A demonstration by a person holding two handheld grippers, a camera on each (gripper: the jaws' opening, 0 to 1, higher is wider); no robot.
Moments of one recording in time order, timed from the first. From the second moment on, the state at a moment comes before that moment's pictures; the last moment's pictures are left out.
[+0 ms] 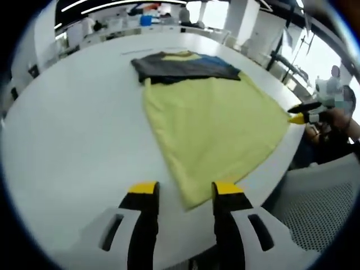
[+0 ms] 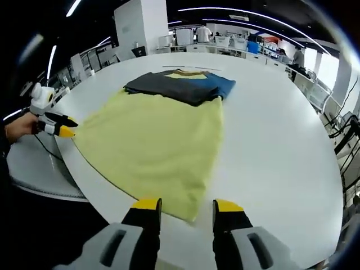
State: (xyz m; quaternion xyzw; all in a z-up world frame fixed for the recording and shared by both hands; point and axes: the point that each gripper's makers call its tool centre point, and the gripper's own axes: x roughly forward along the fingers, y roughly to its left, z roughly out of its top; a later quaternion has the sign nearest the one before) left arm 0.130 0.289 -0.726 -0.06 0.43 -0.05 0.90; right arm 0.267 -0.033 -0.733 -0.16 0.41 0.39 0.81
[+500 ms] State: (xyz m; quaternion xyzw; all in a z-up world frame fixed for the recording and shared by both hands) left arm 0.126 0.286 -0.732 -0.06 0.45 -0.04 0.89; right arm 0.273 -0.034 -0.732 -0.13 0.42 0.36 0.82
